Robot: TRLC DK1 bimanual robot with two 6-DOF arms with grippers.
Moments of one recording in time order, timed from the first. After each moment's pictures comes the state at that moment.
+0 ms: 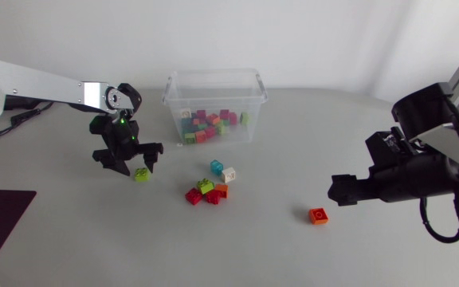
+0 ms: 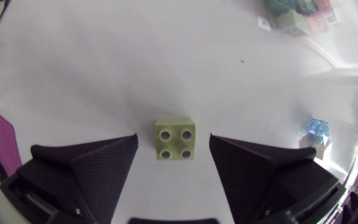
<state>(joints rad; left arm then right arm) -0.12 2.15 1.49 -0.83 0.00 -0.26 0.18 1.16 0.76 -0.69 -0.05 0.08</state>
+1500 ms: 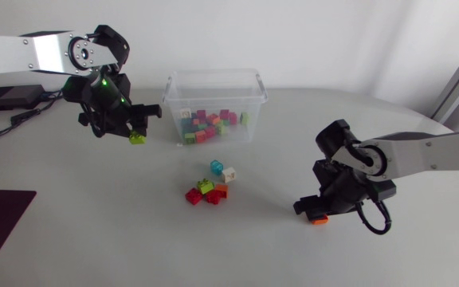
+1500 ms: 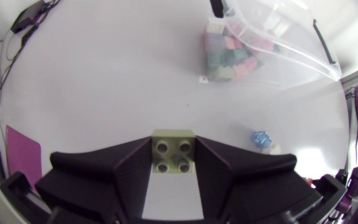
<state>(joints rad) -0.20 1.85 1.50 -0.82 -0.05 -0.28 0.31 1.64 0.79 -0.53 0.04 0.11</state>
